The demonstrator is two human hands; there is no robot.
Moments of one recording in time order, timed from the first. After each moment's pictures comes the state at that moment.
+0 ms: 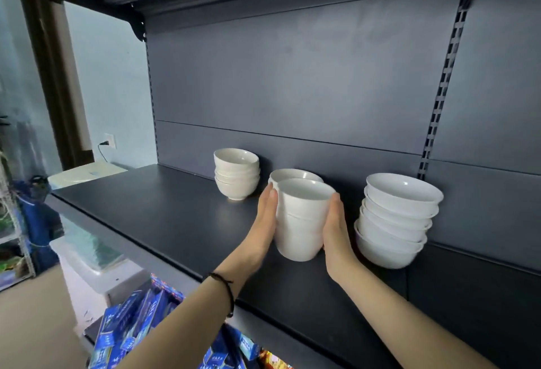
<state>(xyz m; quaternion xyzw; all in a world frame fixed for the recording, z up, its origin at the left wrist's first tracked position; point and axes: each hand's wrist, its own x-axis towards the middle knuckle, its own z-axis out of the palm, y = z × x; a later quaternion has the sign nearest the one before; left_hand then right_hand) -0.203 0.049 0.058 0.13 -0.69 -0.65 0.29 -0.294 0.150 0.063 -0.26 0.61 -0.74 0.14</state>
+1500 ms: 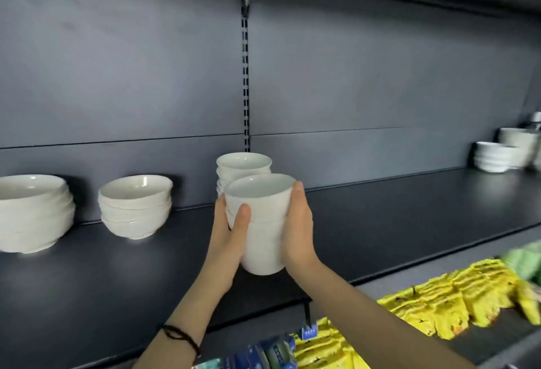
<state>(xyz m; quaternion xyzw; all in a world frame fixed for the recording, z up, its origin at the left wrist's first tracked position) -0.213 0.153 0.066 -0.13 -0.64 -0.73 0.19 -0.224 0.258 0.080 -0.04 0.63 -0.76 -0.15</state>
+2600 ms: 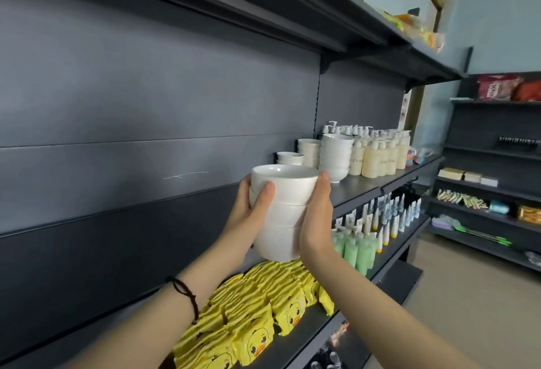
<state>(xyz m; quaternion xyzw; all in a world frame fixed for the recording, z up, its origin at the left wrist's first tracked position) -0.241 0.704 0.113 -0.29 -0.60 -0.74 -0.02 -0.211 0.807 0.110 0.11 0.59 -0.72 -0.36</state>
